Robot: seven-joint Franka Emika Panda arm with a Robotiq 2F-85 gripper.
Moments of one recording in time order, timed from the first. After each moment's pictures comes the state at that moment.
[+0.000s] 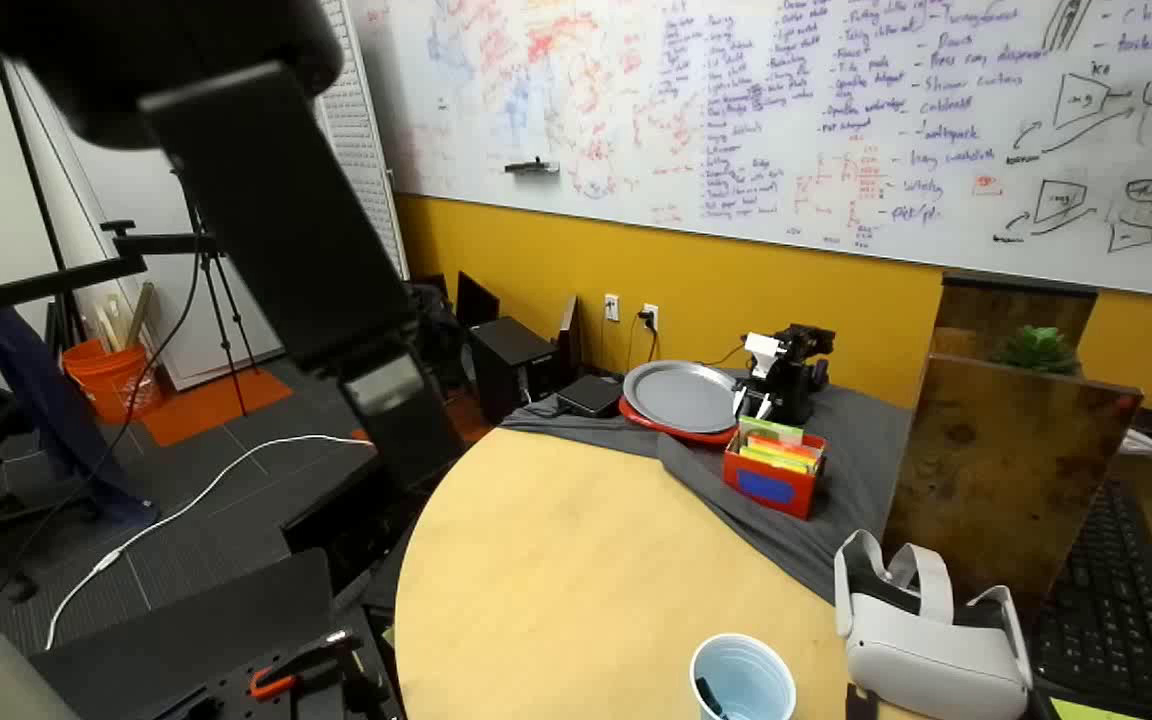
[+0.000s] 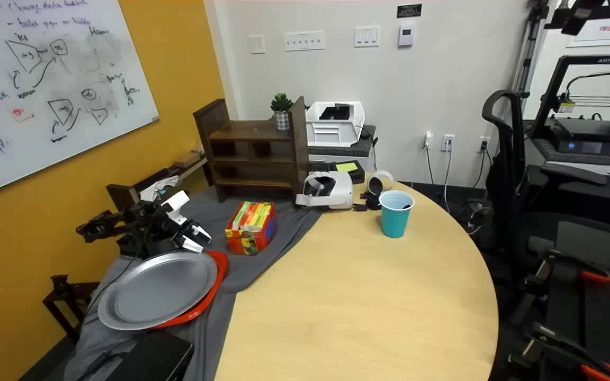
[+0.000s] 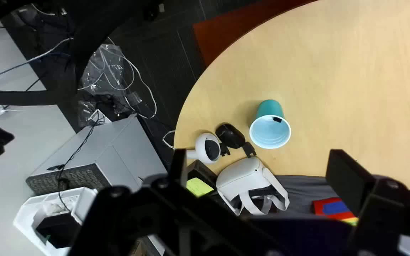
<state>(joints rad) -0.18 -0.91 -0.21 -2.58 -0.32 1.96 -0.29</state>
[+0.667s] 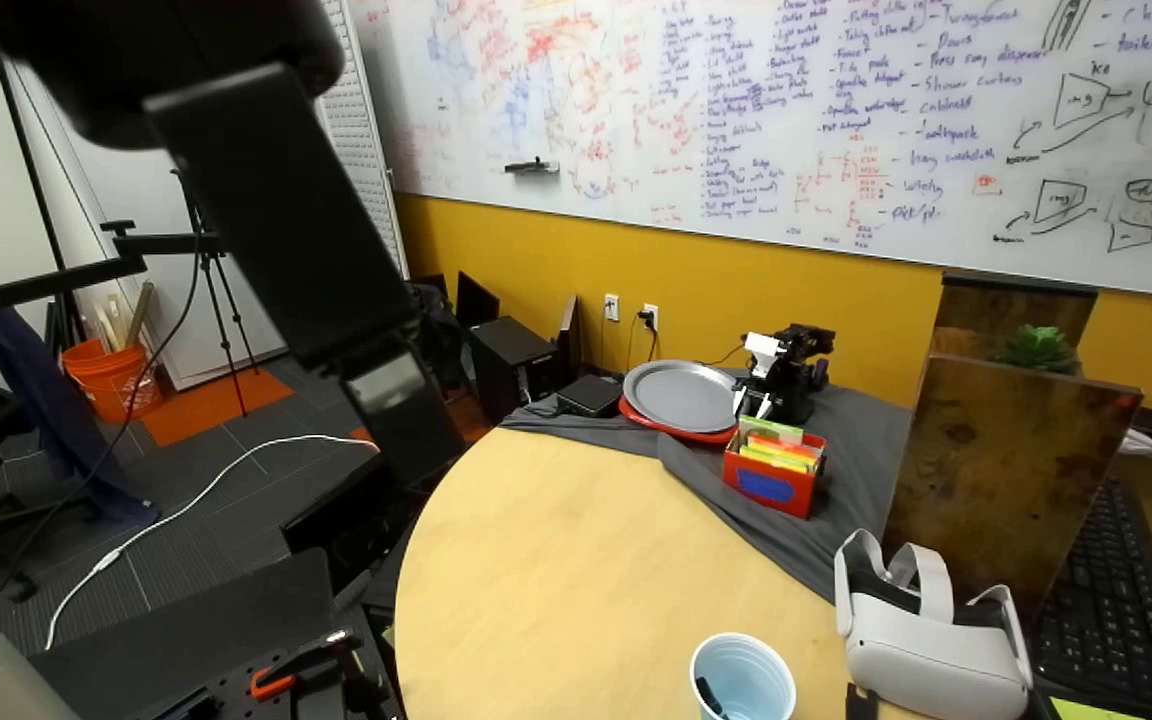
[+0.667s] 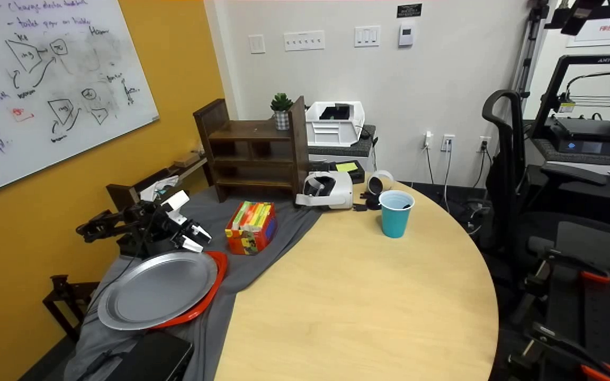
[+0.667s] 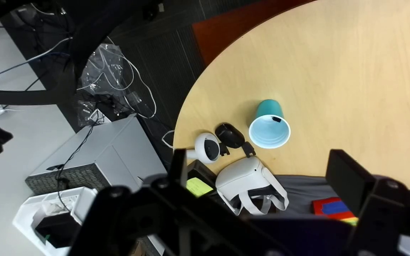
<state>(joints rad) -0.18 -0.91 -0.21 -2.58 -0.32 1.96 -0.29</state>
